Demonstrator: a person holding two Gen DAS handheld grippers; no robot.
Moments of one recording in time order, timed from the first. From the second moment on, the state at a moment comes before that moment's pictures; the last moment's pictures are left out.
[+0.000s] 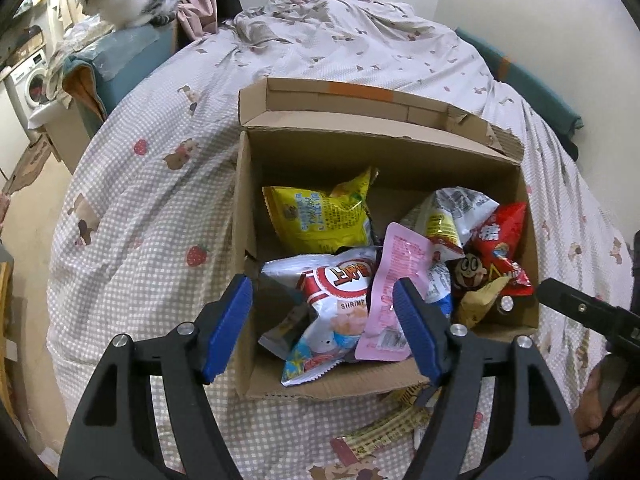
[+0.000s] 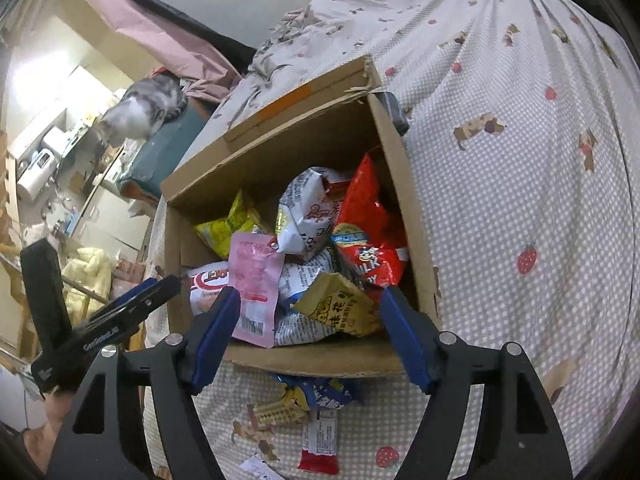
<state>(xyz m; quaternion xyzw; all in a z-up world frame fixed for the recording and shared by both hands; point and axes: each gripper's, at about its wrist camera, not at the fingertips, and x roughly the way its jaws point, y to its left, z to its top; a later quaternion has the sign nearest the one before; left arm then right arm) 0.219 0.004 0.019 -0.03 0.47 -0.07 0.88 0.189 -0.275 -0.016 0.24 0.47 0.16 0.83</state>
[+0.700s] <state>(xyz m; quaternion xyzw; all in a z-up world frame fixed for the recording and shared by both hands) 0.162 0.000 0.024 0.00 0.49 -0.08 0.87 0.141 -0.289 -0.003 0.26 0.48 0.14 0.82</state>
